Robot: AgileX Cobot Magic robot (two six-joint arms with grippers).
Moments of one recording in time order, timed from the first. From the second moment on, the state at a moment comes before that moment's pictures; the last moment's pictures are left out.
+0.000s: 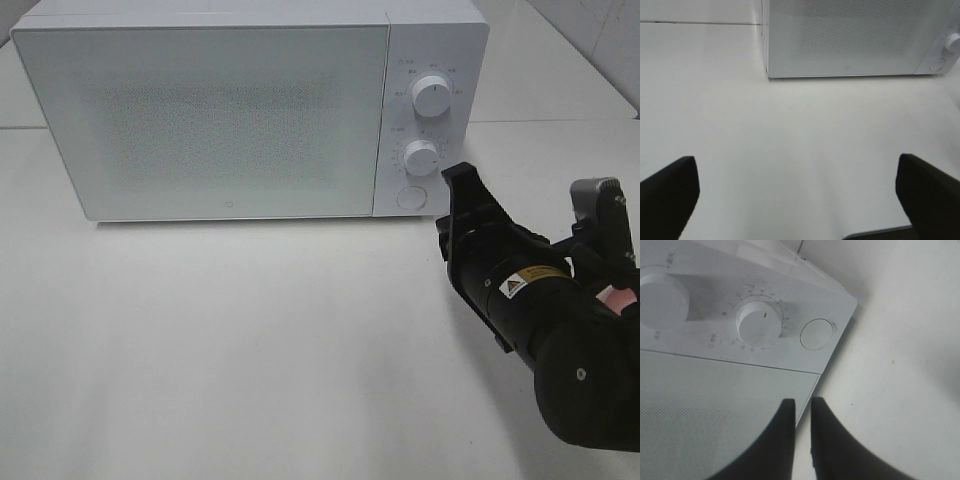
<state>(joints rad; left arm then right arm) -0.08 -0.01 -0.52 -0.18 1.07 0.06 0.81 1.77 -0.40 0.85 -1.08 0.97</state>
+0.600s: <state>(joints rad) -0.08 -0.01 -0.52 -0.18 1.07 0.06 0.75 1.82 -0.50 0.78 -1.00 1.21</state>
